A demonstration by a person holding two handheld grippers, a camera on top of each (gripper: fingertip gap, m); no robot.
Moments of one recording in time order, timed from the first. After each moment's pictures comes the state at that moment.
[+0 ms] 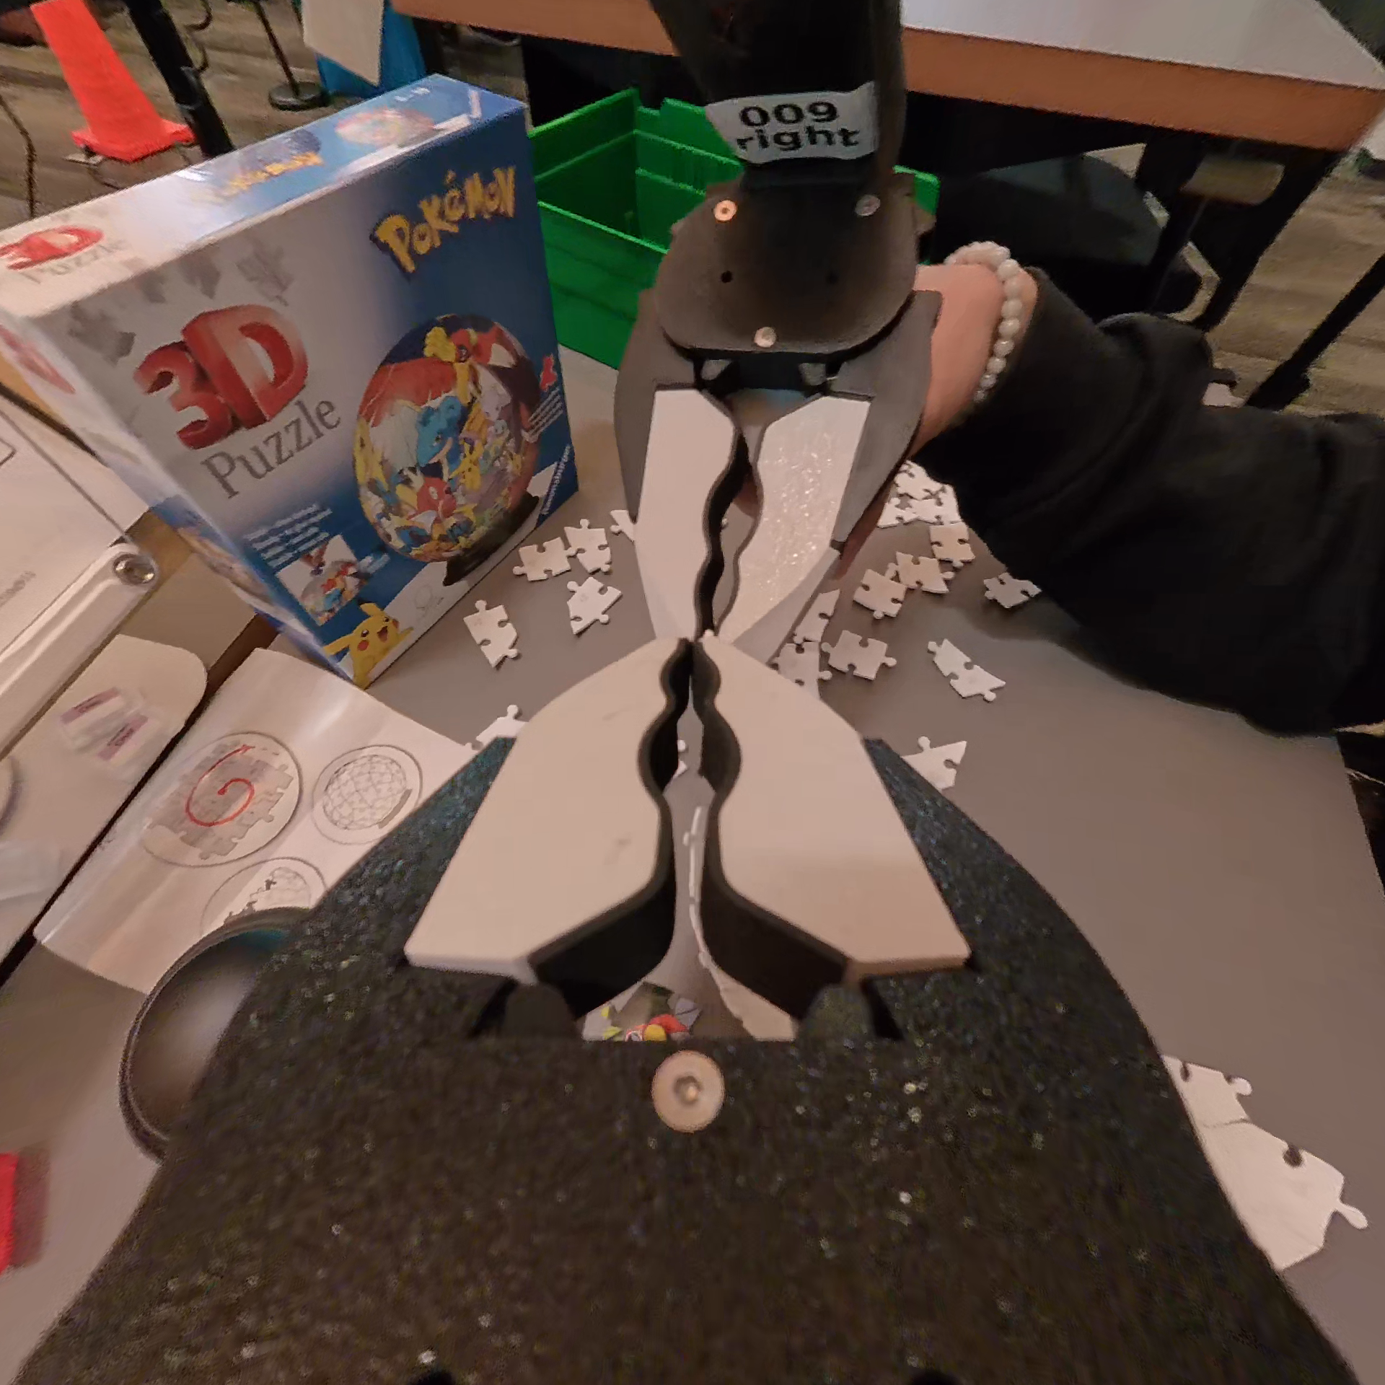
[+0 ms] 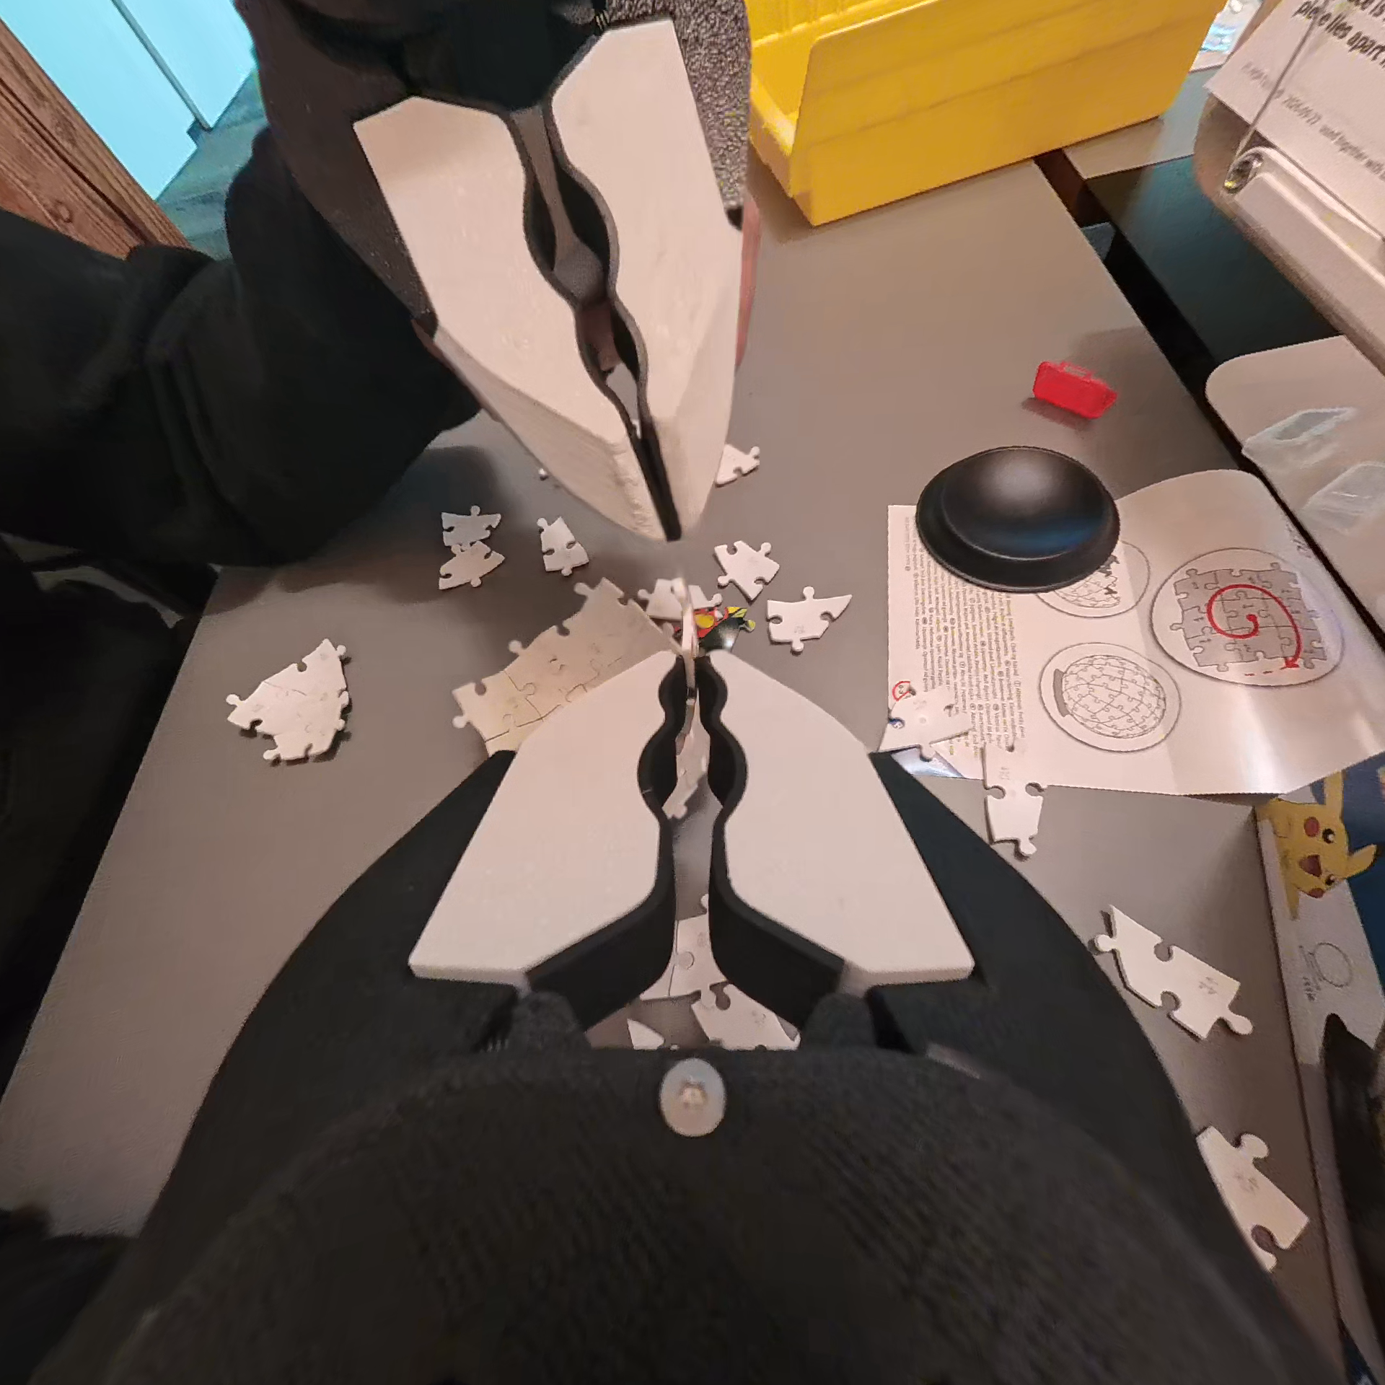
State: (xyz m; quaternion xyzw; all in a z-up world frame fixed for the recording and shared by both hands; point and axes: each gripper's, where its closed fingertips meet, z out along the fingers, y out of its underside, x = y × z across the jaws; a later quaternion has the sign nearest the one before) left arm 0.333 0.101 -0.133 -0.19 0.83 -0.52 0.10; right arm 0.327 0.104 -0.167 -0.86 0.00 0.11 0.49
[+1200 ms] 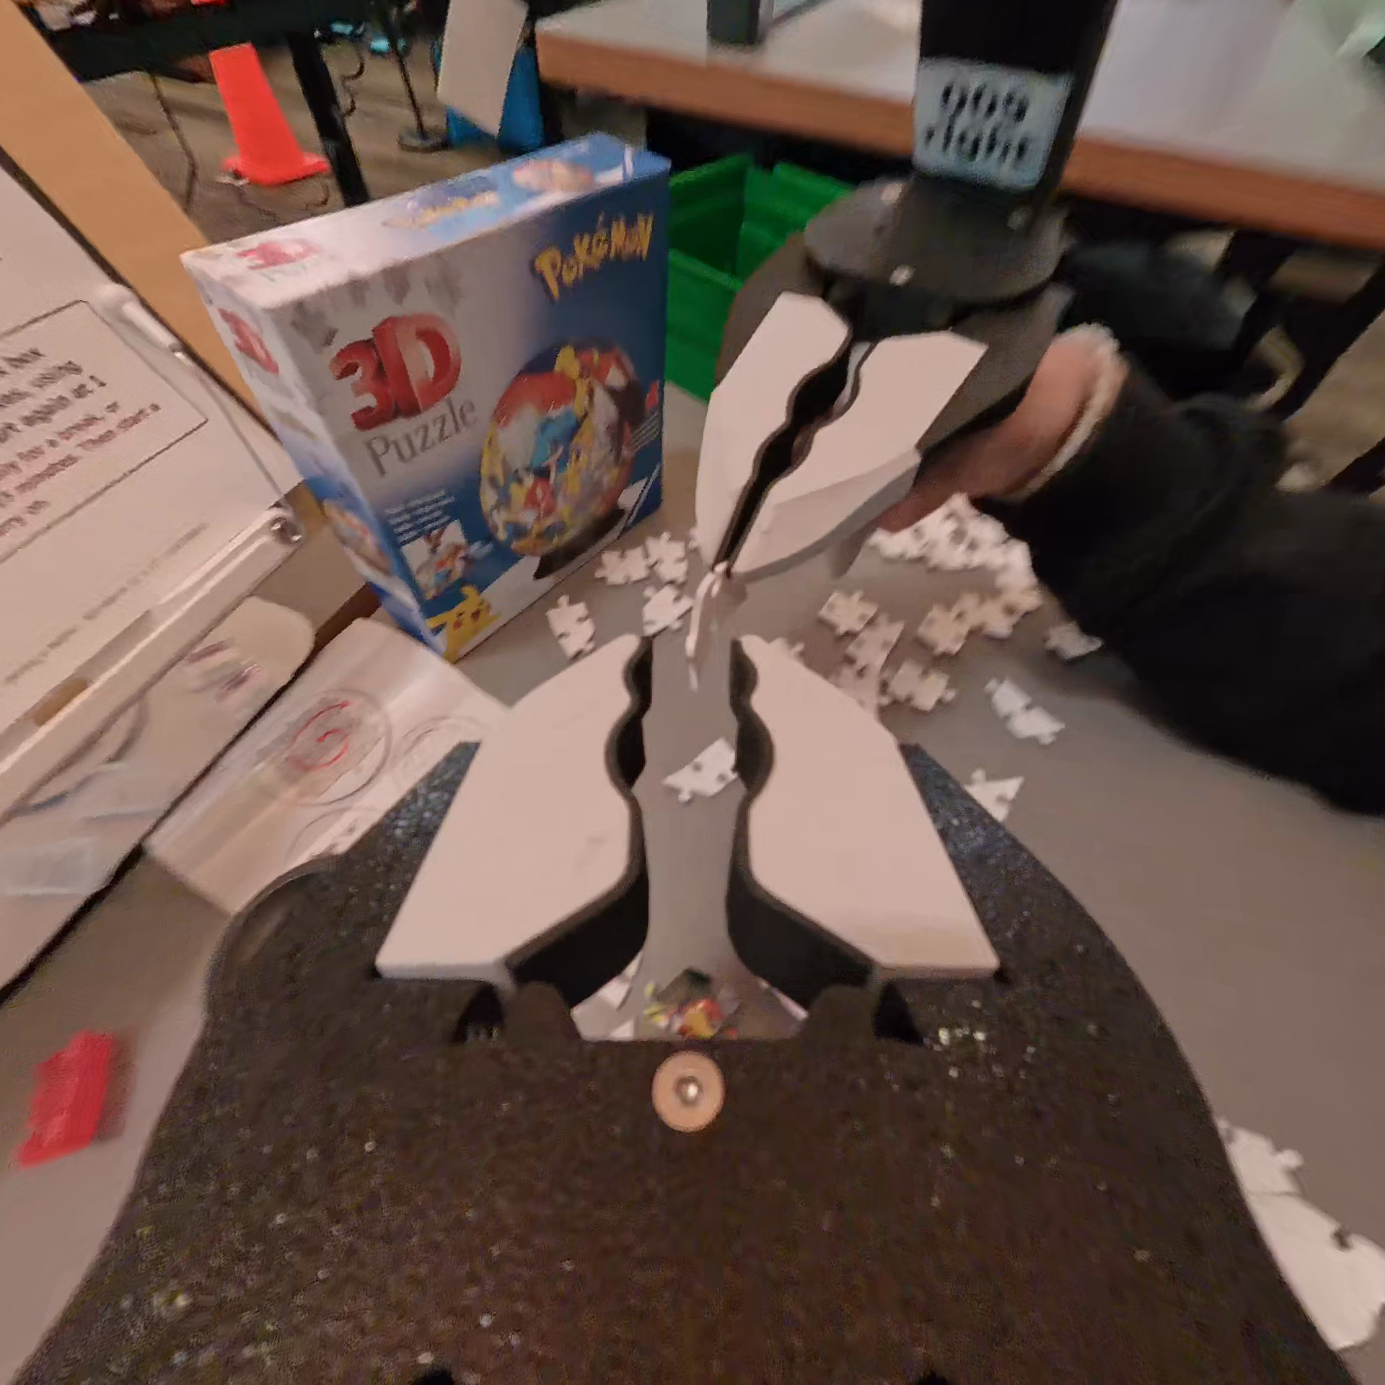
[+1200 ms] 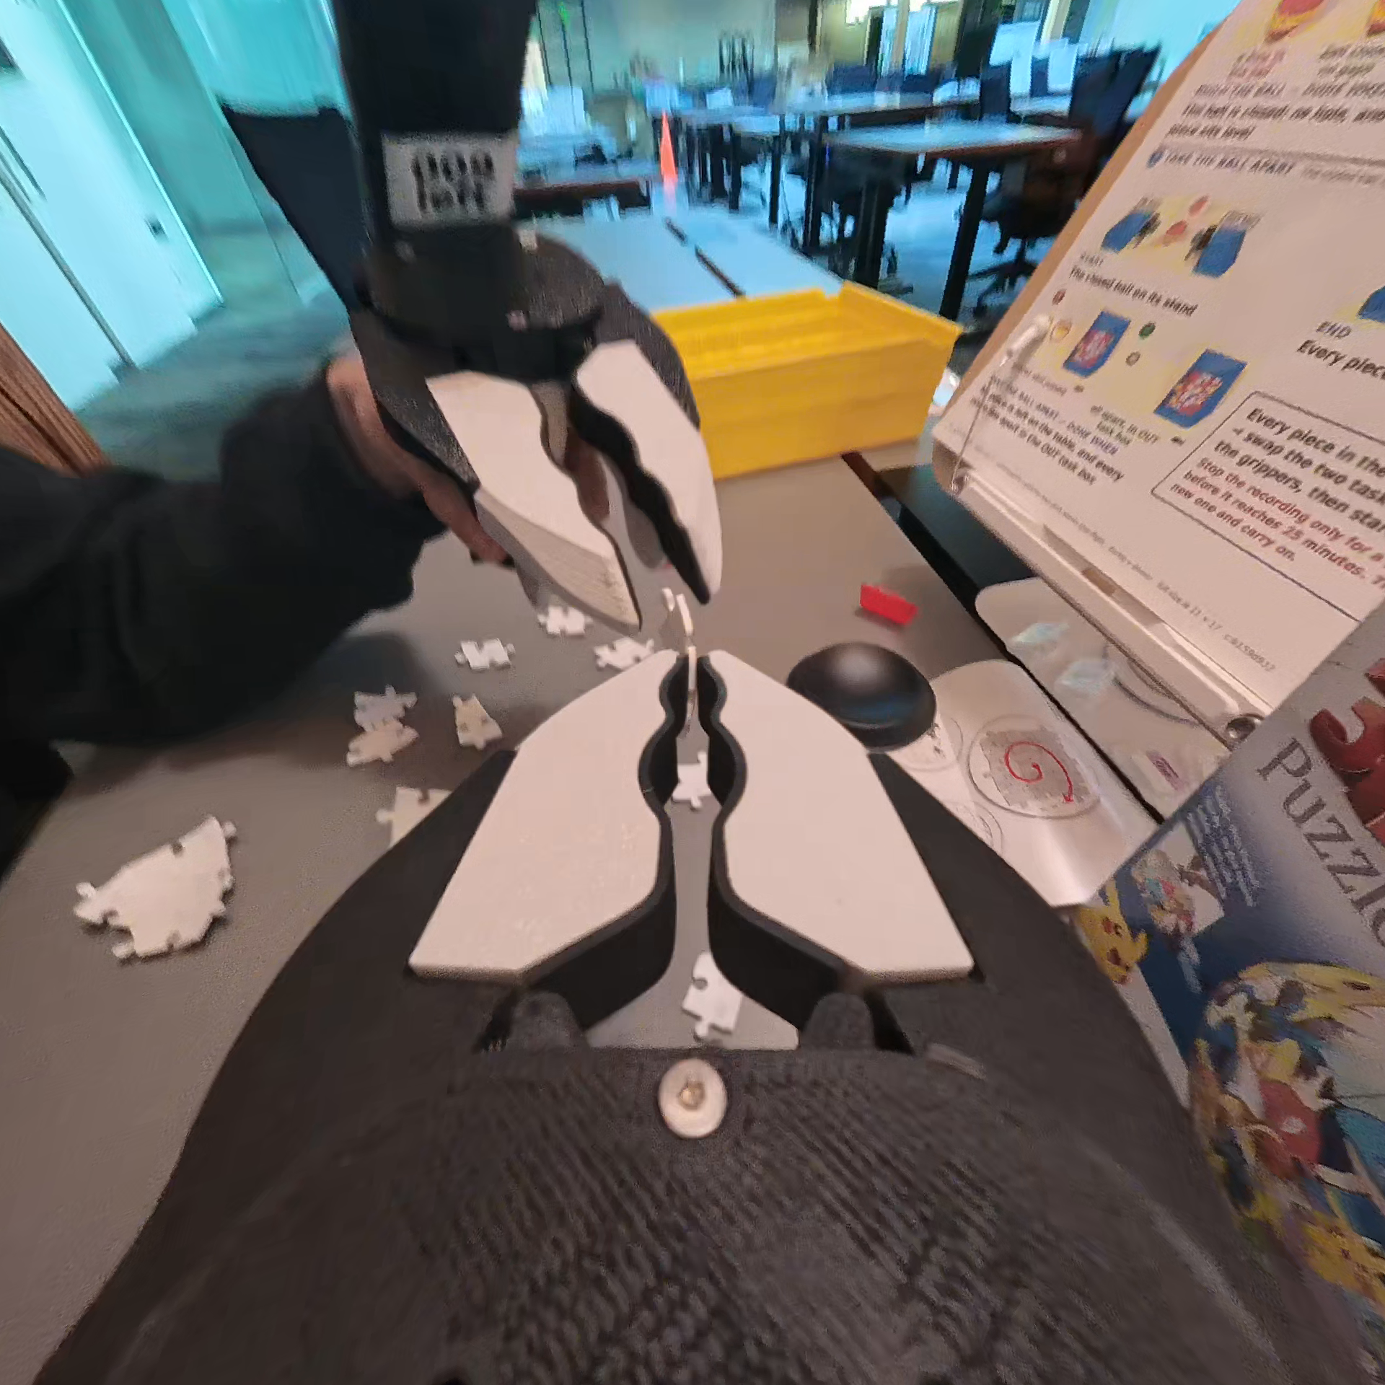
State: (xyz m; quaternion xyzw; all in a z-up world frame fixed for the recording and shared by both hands) left arm 0.351 0.125 -0.122 -0.24 0.80 -0.53 0.13; right arm 0.354 0.112 -0.117 -0.78 0.02 0.01 0.62
